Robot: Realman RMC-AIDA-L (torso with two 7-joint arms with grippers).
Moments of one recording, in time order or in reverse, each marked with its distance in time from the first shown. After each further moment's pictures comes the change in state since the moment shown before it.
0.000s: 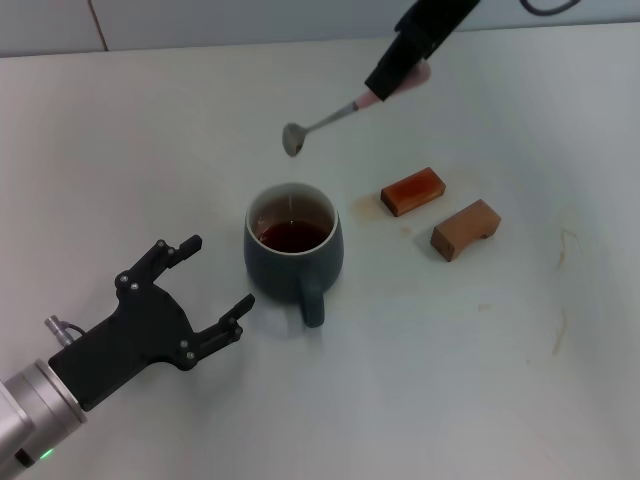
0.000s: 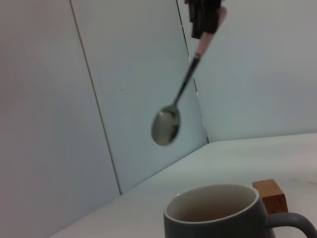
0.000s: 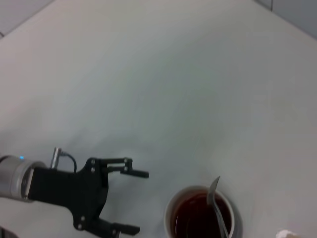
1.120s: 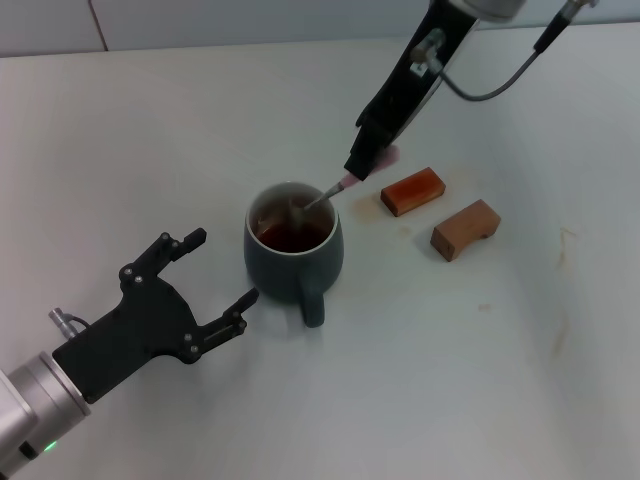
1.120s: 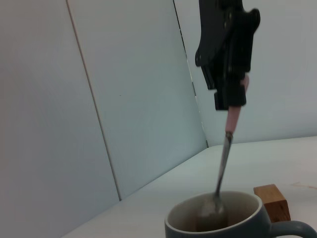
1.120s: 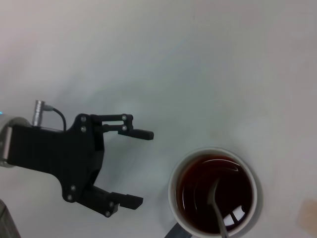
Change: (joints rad) left arm -0.014 -0.002 -0.002 0.000 -0.002 0.002 0.003; right arm 0.068 0.054 -0.101 0.285 -0.079 0.156 -0.046
